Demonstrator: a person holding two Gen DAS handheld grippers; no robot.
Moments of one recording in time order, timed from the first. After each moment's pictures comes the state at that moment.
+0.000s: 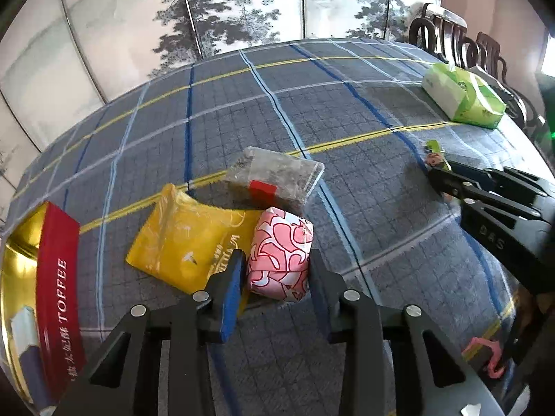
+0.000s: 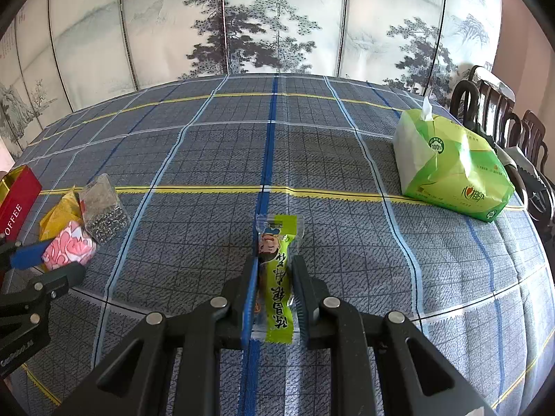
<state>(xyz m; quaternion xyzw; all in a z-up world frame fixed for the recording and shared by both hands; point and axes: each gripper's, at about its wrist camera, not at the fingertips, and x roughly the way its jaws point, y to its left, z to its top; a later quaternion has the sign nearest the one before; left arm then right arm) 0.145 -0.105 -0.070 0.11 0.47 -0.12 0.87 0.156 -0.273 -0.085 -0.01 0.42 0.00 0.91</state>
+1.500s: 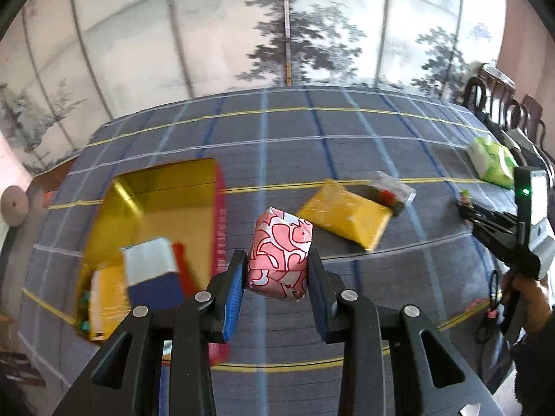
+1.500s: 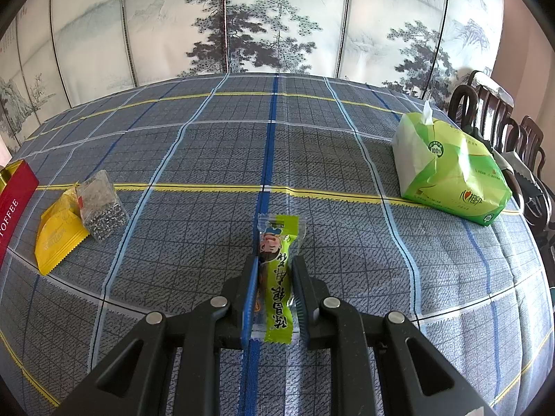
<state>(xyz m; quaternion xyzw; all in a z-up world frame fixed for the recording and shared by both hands) 0.078 0.031 0.015 0.03 0.44 -0.01 0.90 0.156 -0.274 -0.083 -0.02 0.42 -0.01 0.91</state>
